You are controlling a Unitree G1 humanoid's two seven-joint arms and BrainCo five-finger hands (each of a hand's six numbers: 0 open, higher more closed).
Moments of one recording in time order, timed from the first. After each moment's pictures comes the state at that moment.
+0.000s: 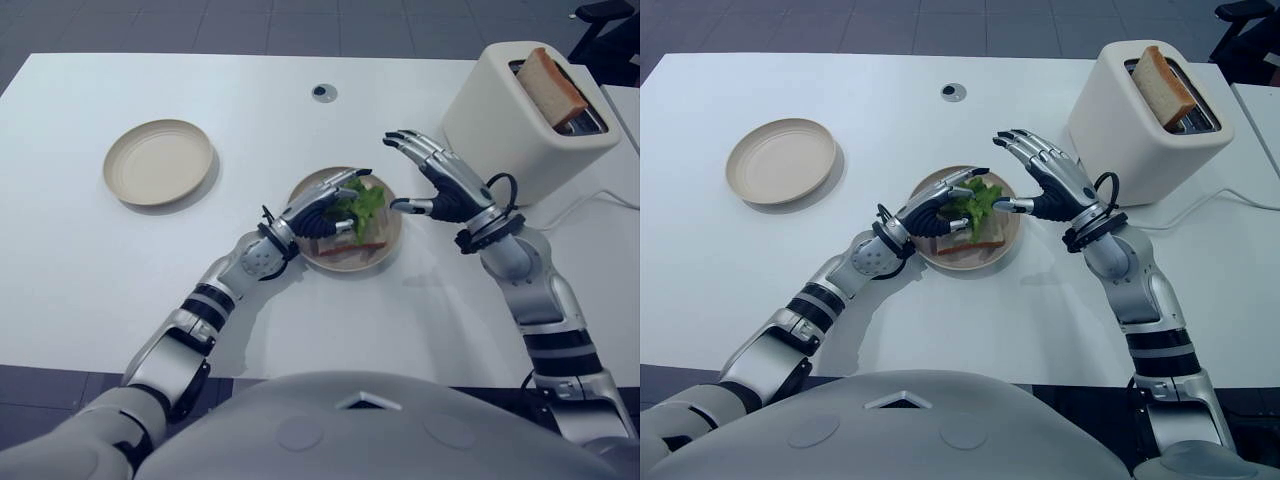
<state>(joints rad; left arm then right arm) -0.30 0.23 -0.47 0.54 0.46 -0.71 0.01 0.01 -0.55 0.07 -0.17 -0.50 -0.36 0.16</state>
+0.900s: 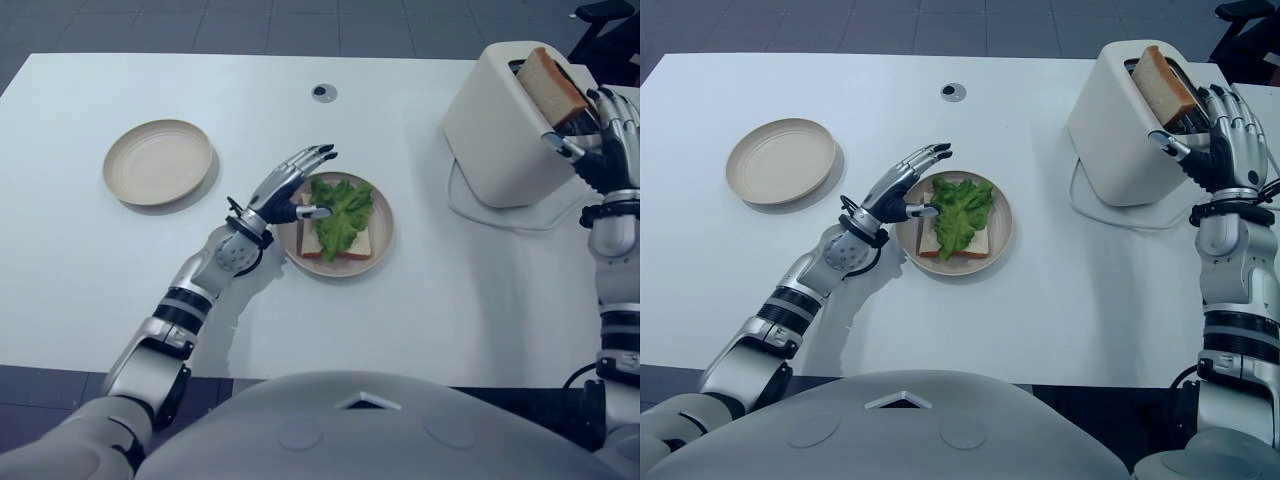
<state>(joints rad) -0.24 0.31 -0.34 0.39 0.53 -0.62 0.11 -0.12 -0.73 -0.26 0.31 -0.63 -0.22 -0.18</state>
